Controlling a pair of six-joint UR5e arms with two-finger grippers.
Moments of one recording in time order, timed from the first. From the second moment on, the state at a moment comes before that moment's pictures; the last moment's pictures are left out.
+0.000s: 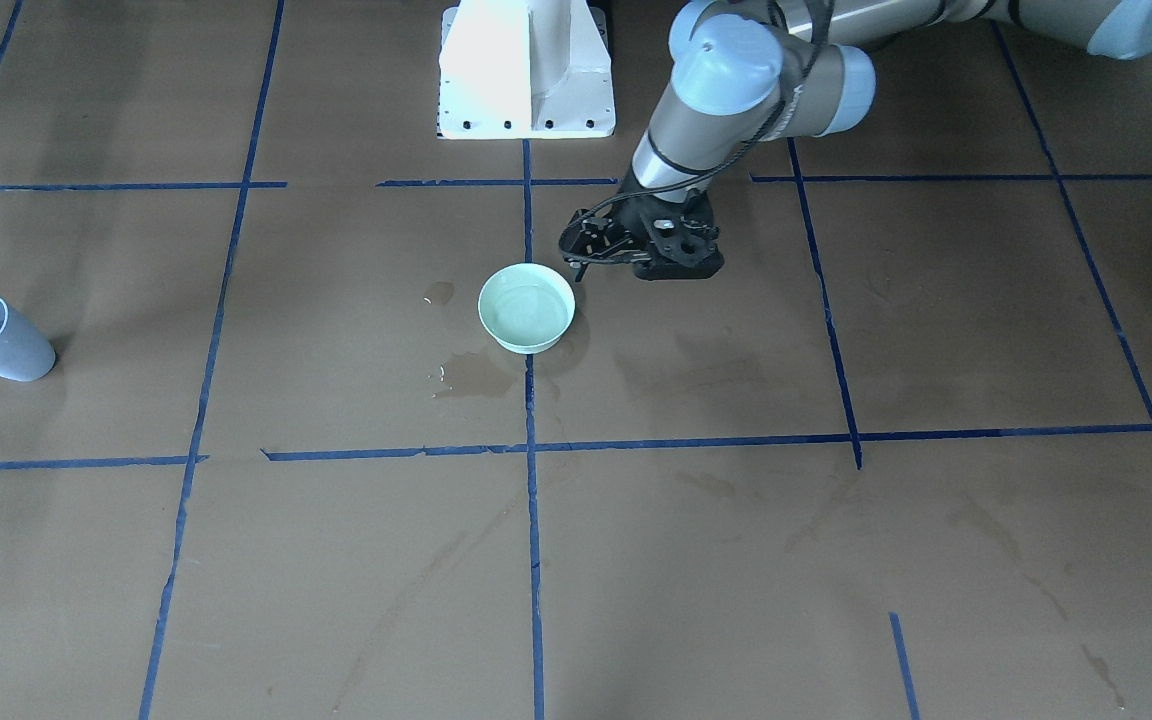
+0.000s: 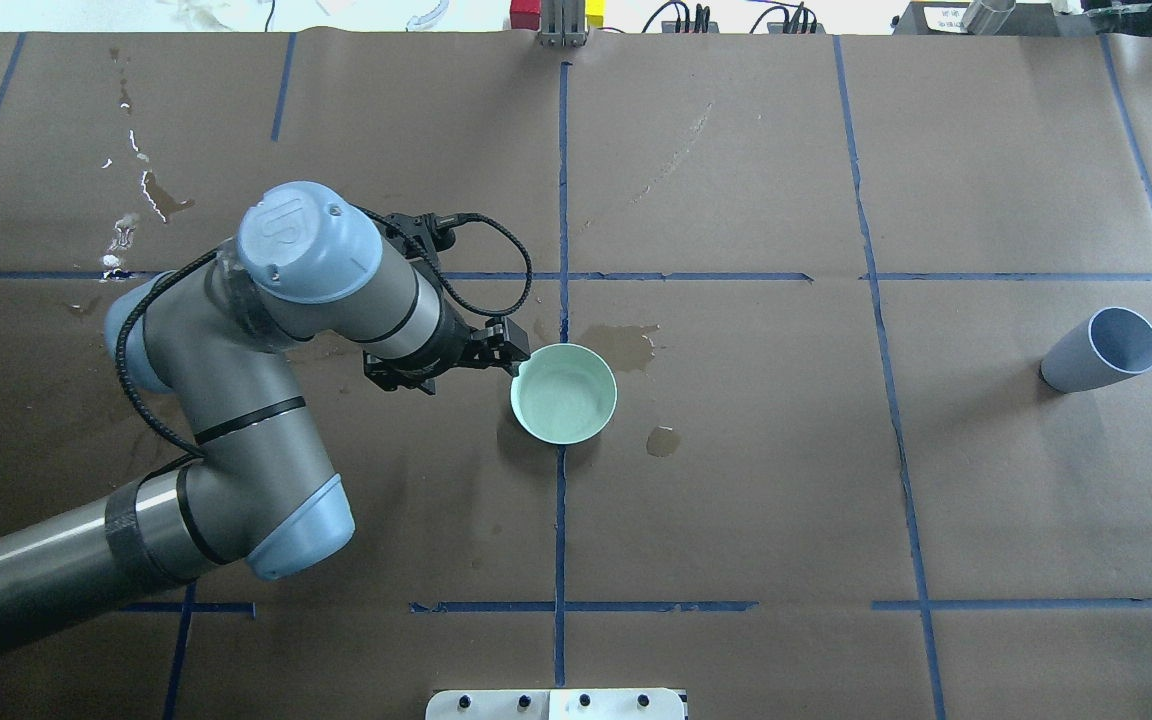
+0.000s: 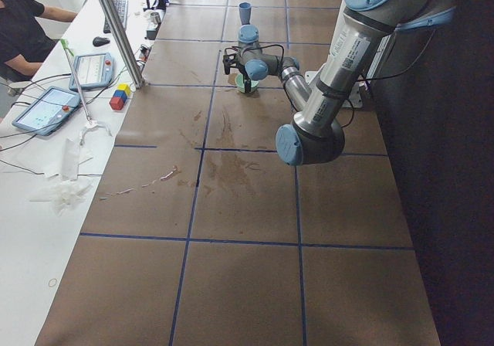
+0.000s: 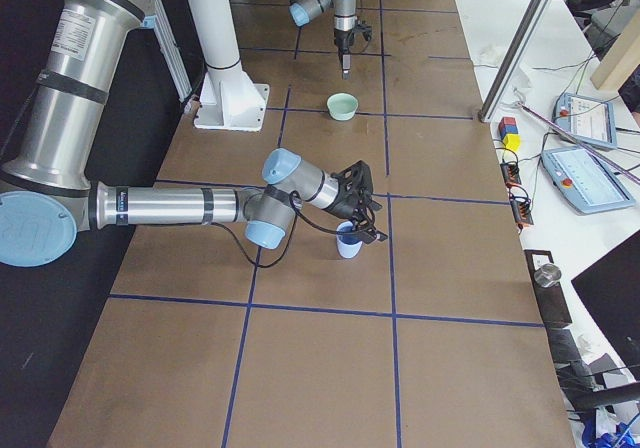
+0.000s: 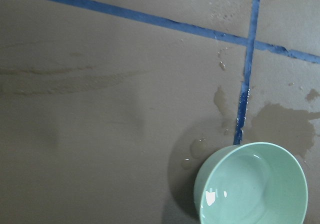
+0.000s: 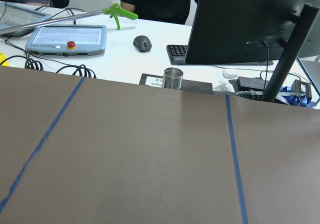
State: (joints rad) left arm -0.56 -2.21 -1.68 -1.77 -1.99 -1.41; right arm 1.20 -1.85 1.85 -0.52 1.74 0.68
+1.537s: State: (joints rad) left arm -0.53 -2.28 -1.54 -1.76 -2.00 -1.48; right arm 1.64 -1.77 1.90 -1.09 2.43 0.21
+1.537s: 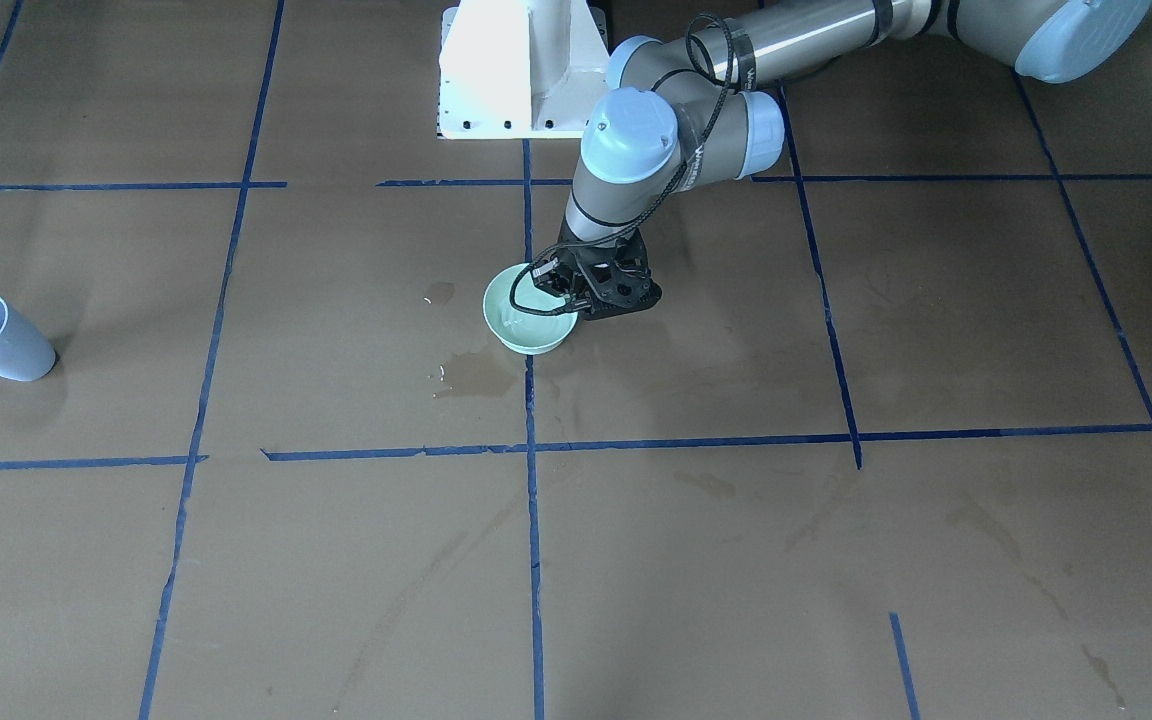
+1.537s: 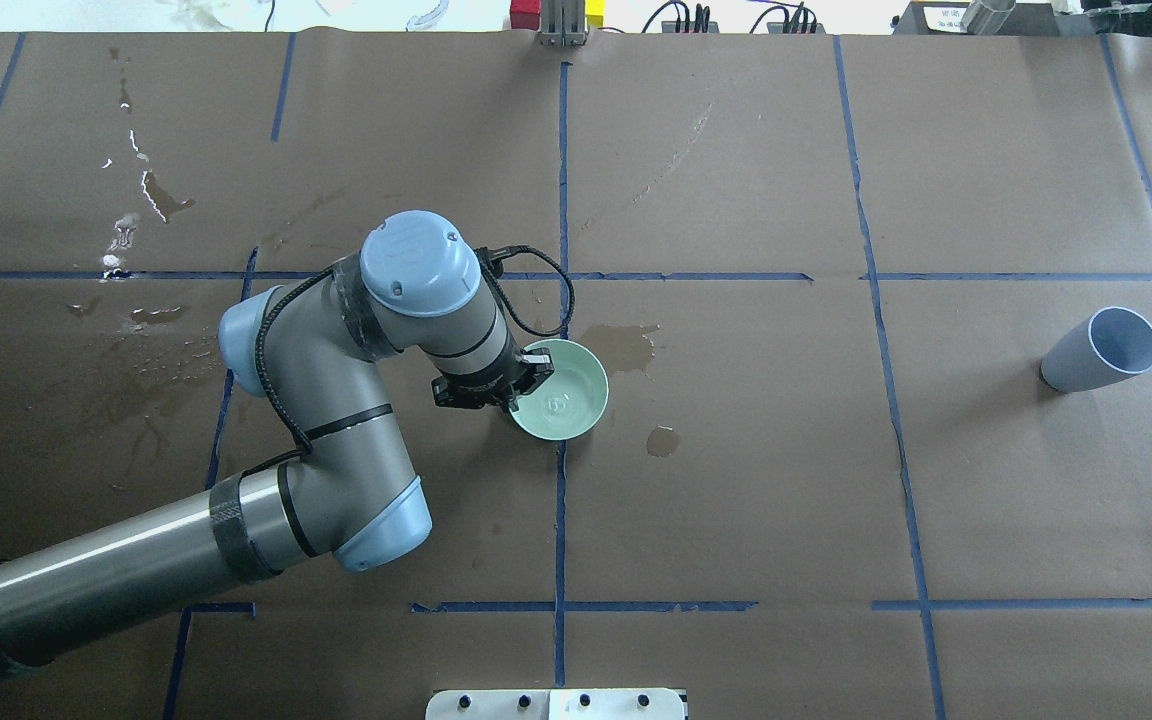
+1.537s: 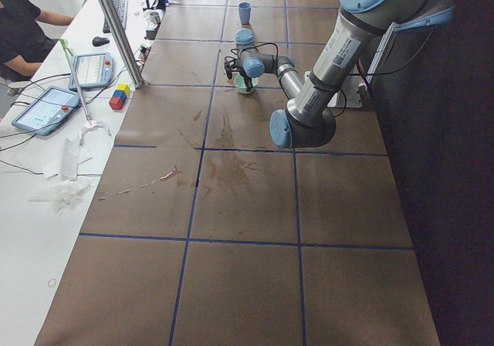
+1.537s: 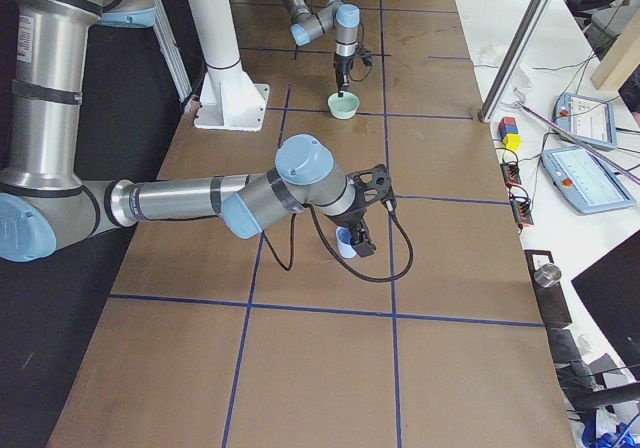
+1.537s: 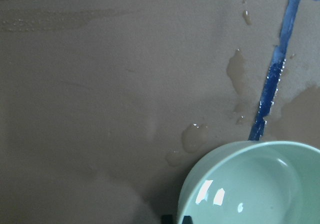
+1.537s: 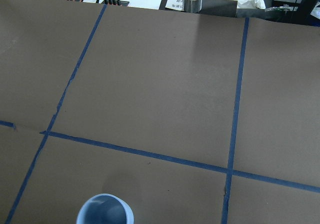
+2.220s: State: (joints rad) left arm -0.70 -1.95 -1.83 -1.76 -2.10 -1.14; right arm 1.57 -1.83 1.90 -1.18 2.45 0.13
